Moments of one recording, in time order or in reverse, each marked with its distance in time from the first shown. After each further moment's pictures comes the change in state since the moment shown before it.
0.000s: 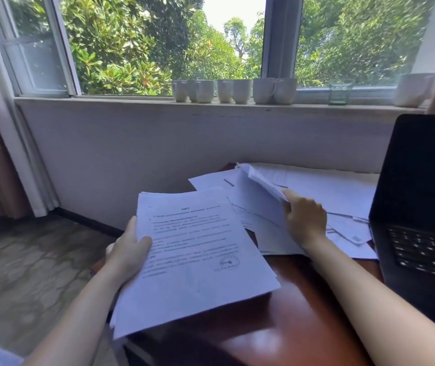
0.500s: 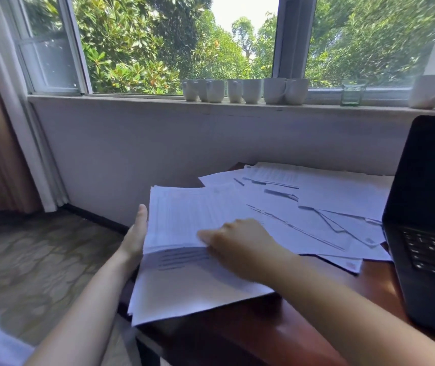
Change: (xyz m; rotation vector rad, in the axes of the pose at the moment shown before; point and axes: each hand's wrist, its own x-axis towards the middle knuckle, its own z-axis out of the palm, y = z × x) left_hand 0.001 0.005 -0.010 -0.682 -0.095 -0.171; right_hand -0.054 -0.128 -0.050 -0.127 -0.415 -0.845
